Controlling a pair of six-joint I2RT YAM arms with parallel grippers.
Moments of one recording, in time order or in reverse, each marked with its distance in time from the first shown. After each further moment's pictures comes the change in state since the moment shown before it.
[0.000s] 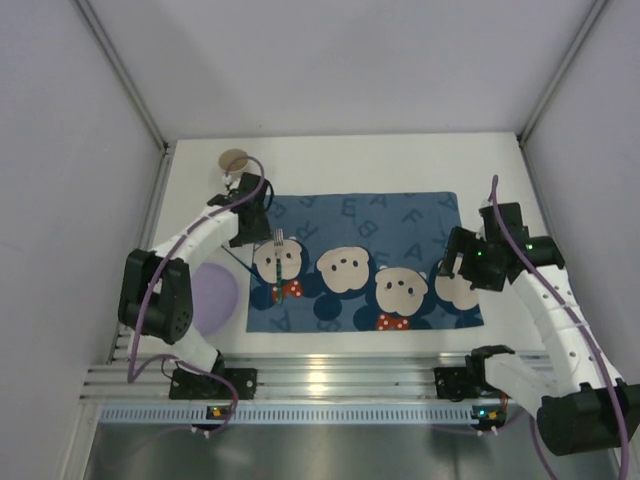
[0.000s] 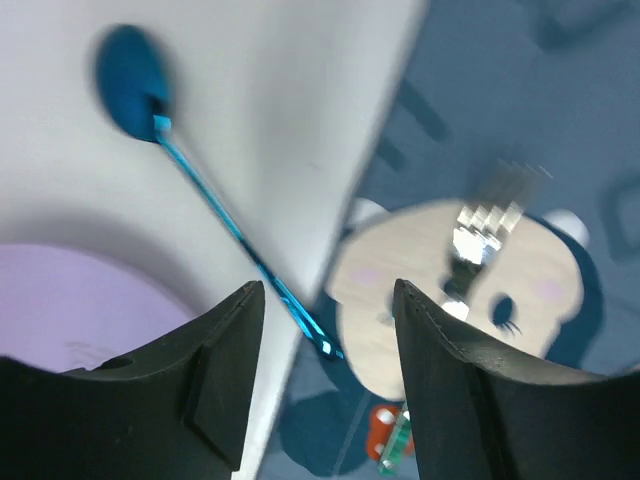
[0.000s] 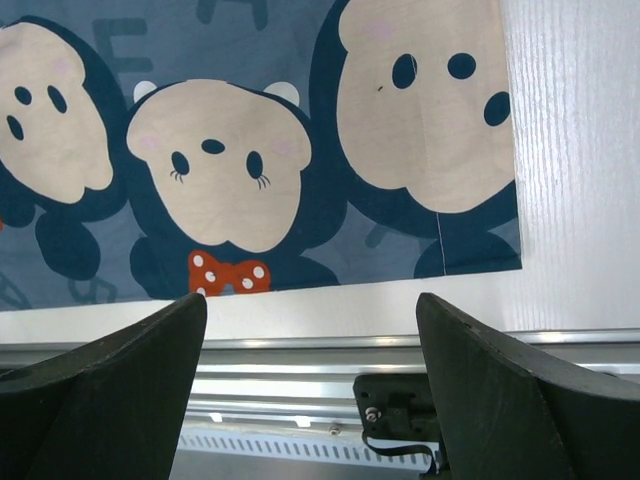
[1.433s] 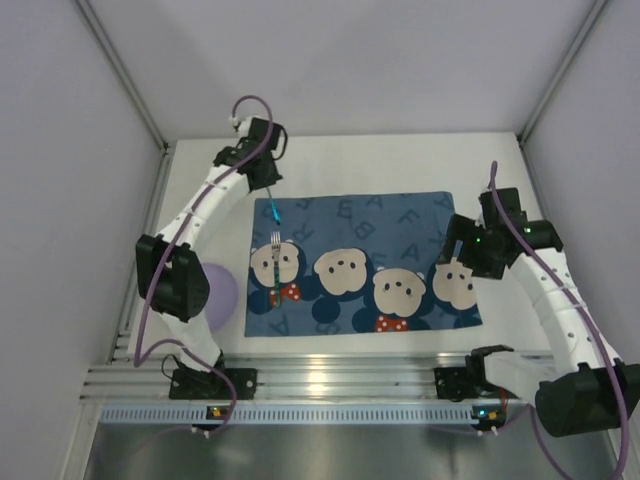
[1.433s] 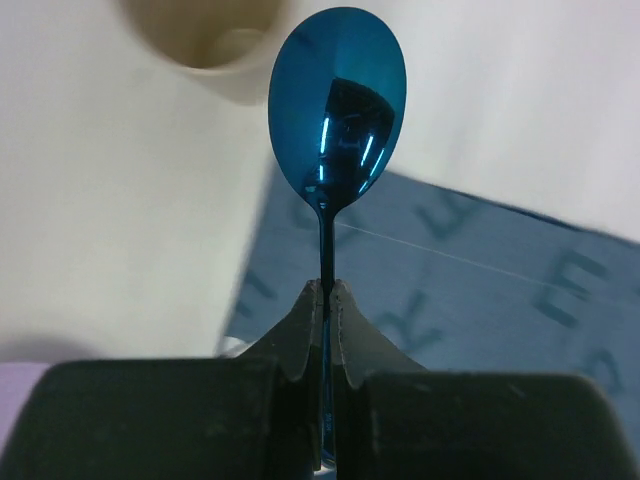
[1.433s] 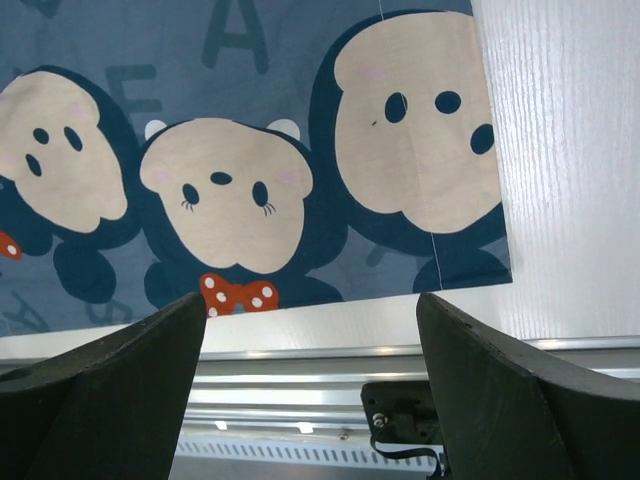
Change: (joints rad) left arm 0.058 0.172 0.518 -0.099 -0.087 -0.014; right arm 0.004 0.111 0.095 -0.003 0.023 0.005
